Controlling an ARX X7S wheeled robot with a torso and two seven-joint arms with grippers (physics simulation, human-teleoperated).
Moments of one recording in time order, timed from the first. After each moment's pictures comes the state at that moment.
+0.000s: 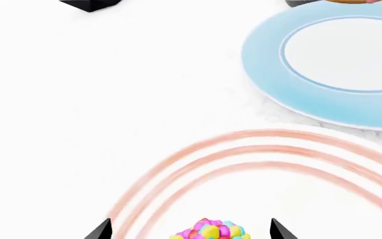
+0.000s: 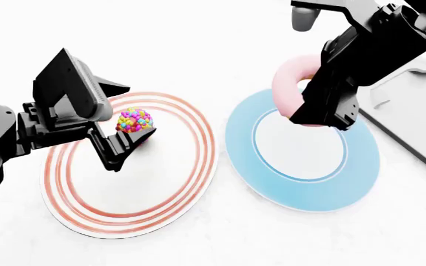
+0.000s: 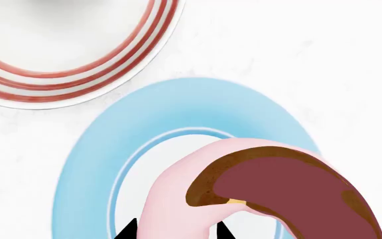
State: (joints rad) left arm -1.01 -0.70 0.37 0.19 -0.38 -0.89 0.84; right arm 2.04 0.54 -1.39 0.20 0.59 1.35 -1.21
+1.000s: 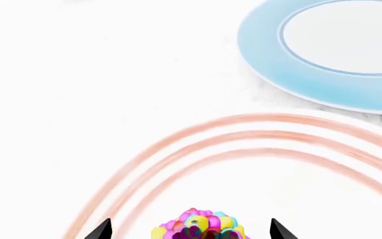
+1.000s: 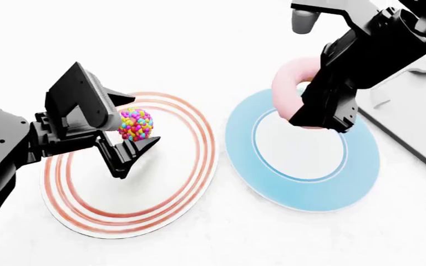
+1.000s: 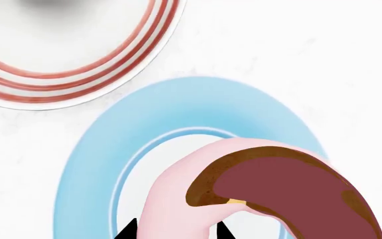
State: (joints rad) left arm -0.98 -0.69 0.40 0.16 -0.37 -0.85 0.82; right arm 2.03 0.54 -1.38 0.19 0.61 1.36 -1.18
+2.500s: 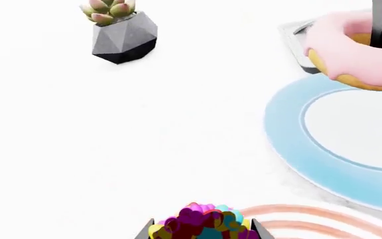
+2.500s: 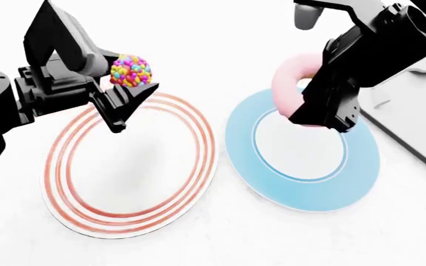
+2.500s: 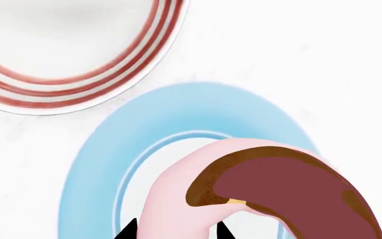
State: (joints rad) left arm -1.15 -0.61 0.34 0.08 -0.42 -0.87 0.81; right arm 2.05 0.56 -1.35 0.15 0.66 1.39 -1.13
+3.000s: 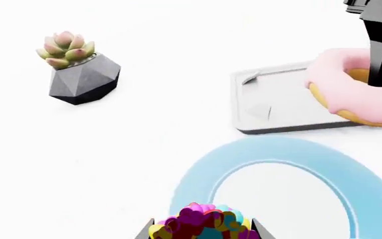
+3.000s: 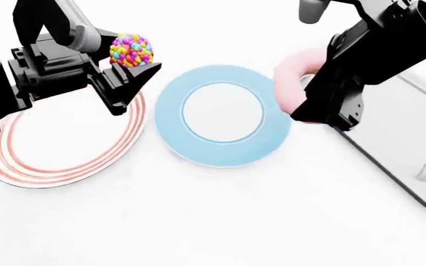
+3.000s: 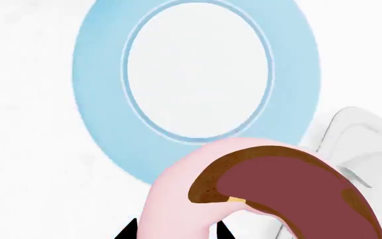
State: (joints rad) left arm -1.21 -0.58 0.31 0.07 -0.45 -0.90 0.79; right arm 2.06 0.57 -1.33 0.12 0.68 1.43 -1.10
